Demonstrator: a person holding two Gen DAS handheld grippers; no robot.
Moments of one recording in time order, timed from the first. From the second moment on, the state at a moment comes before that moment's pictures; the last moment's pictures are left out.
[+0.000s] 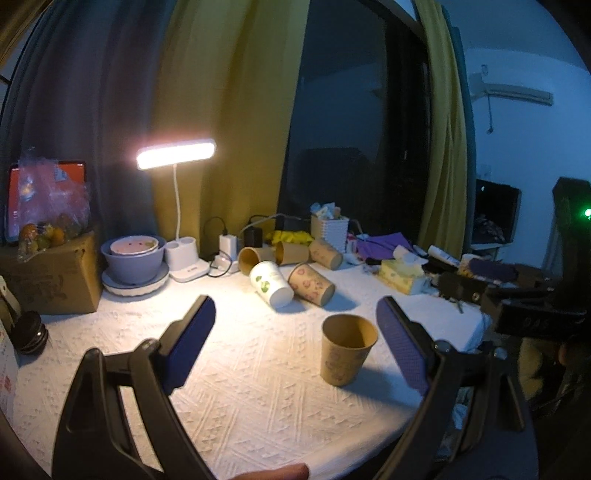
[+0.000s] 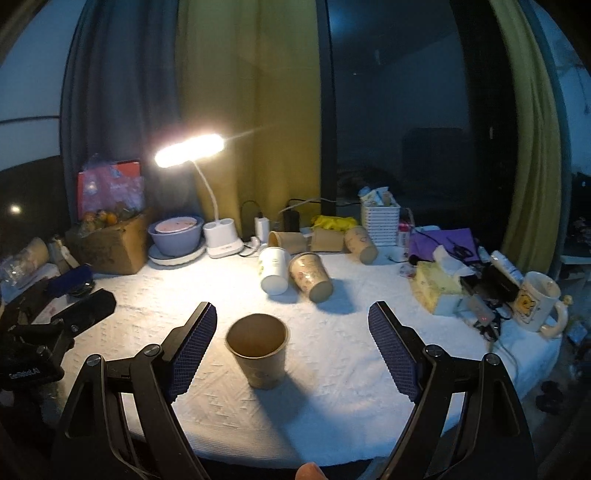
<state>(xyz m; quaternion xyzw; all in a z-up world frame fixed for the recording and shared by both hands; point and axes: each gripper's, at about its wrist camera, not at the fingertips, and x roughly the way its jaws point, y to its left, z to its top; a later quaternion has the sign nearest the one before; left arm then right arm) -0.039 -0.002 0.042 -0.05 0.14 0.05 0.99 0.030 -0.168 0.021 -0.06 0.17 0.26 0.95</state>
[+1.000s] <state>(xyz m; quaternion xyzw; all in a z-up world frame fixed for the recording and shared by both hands) -0.036 0.003 0.030 -0.06 0.15 0.05 0.98 0.037 -0.167 0.008 -0.06 0.20 0.25 0.95</state>
